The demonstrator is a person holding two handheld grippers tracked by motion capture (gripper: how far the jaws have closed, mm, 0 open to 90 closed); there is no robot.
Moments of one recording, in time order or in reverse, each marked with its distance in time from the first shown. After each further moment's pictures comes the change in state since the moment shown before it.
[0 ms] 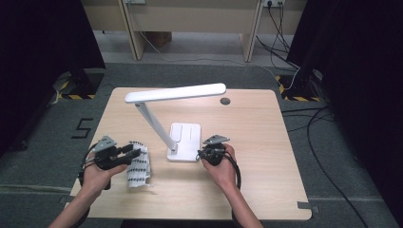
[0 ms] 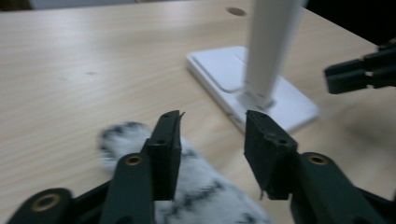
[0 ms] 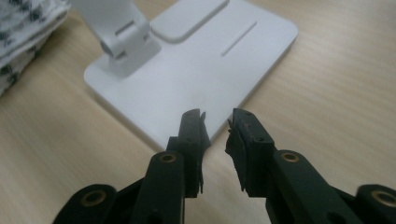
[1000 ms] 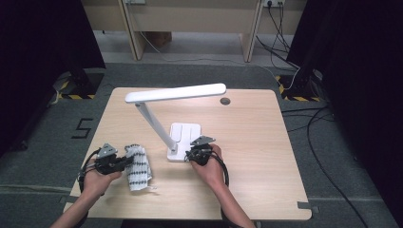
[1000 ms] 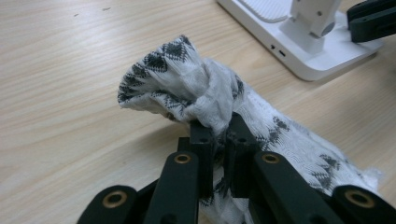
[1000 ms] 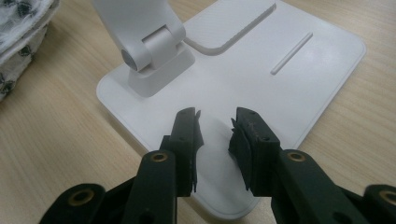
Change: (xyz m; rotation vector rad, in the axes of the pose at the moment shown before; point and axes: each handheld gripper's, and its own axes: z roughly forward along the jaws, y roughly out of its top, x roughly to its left) left arm 0.036 -0.033 0.001 0.123 0.111 0.042; right arm 0.021 0.006 0.042 -0.017 0.042 -0.048
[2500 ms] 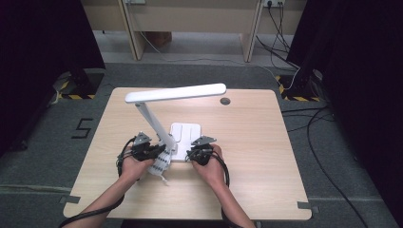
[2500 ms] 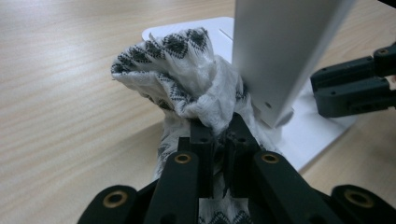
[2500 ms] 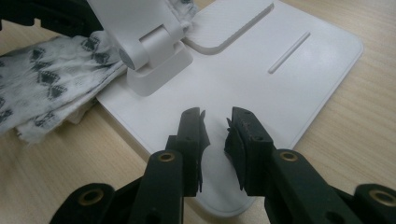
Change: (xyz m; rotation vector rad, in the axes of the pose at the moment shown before) left arm -0.054 0.041 0.083 -0.090 -0.112 0.001; right arm -0.002 -0.001 -0.001 -0.005 0.001 0.003
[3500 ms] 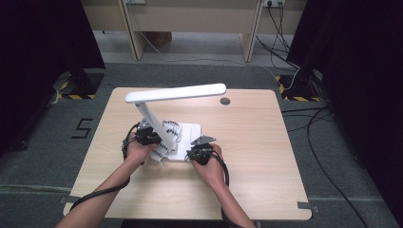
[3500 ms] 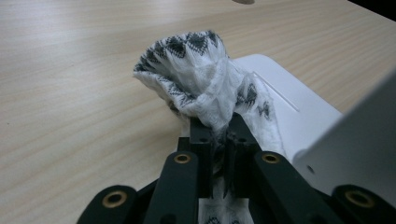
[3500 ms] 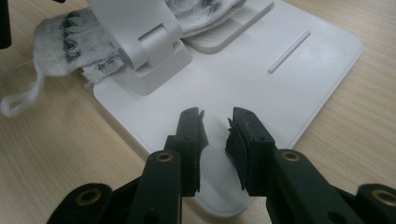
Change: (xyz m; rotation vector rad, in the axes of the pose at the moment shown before) left arm 0.026 0.034 0.034 -0.027 0.010 -0.005; right arm 0.000 0.001 0.000 0.010 -0.002 -0.002
